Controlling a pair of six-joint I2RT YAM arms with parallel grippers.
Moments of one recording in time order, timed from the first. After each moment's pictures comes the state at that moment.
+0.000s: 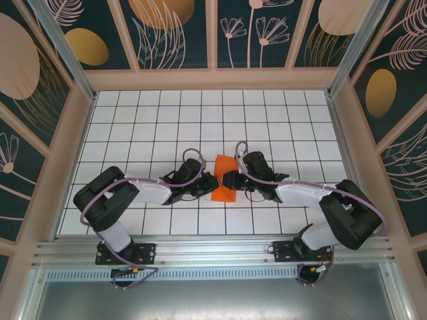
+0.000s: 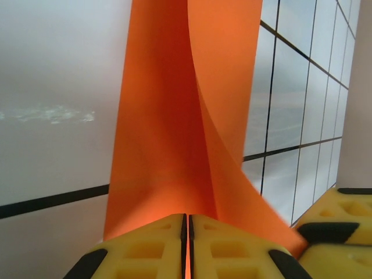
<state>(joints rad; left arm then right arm) -0.80 1.70 0.62 0.38 0.26 -1.14 0.70 1.41 0.56 0.12 -0.34 0.72</state>
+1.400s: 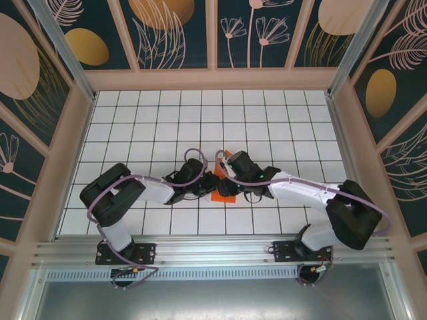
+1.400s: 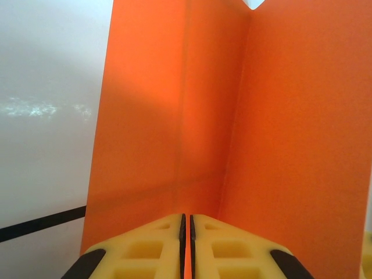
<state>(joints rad) -0.80 1.75 0.64 0.45 0.29 -1.18 0.86 1.40 0.77 -0.31 -0.11 0.35</state>
